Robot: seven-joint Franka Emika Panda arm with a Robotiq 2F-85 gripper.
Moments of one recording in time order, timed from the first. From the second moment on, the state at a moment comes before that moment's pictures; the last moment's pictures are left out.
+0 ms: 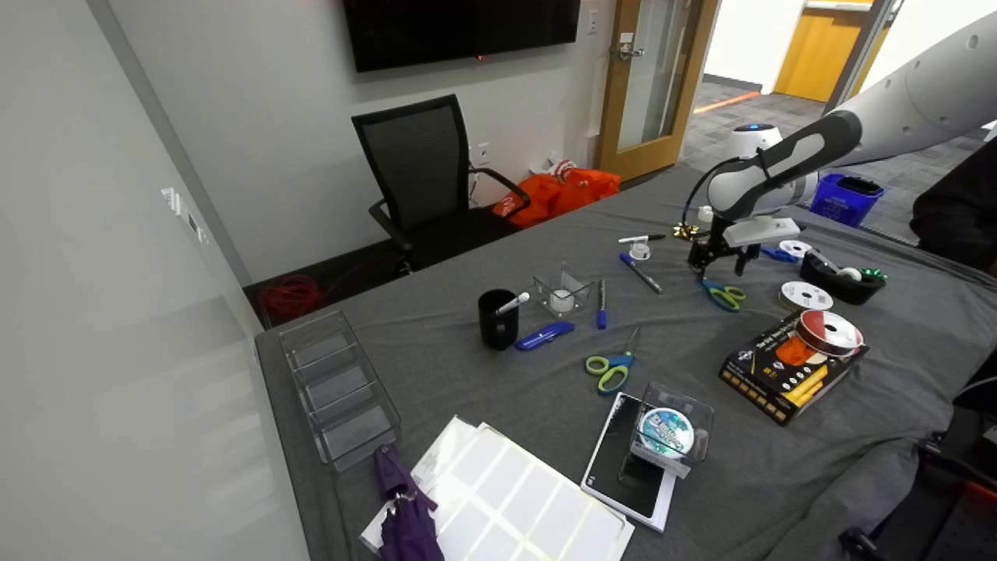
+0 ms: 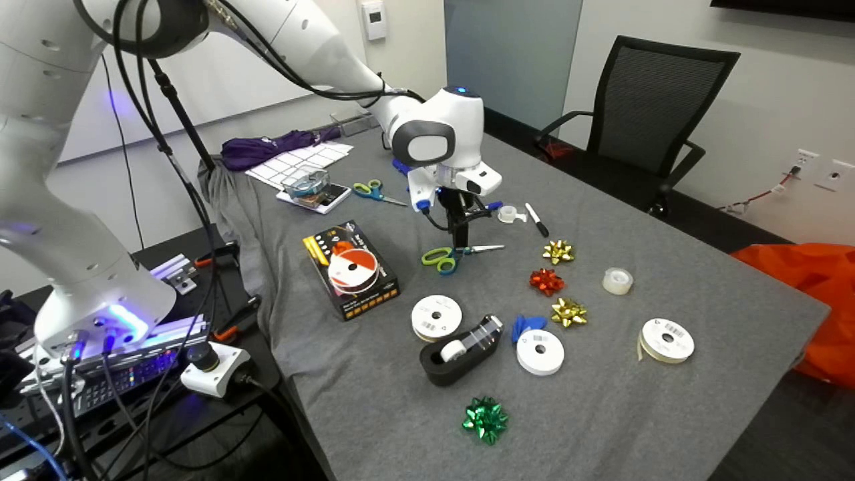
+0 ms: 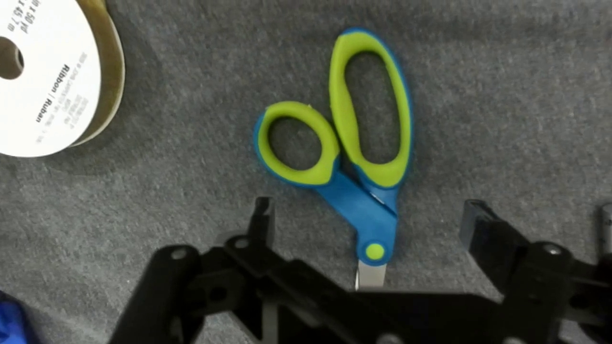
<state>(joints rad) -0.20 0.82 -0.15 -1.60 0.05 2.35 0.13</state>
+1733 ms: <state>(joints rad) -0.22 0.89 -0.11 -1.53 0.10 2.40 0.08</state>
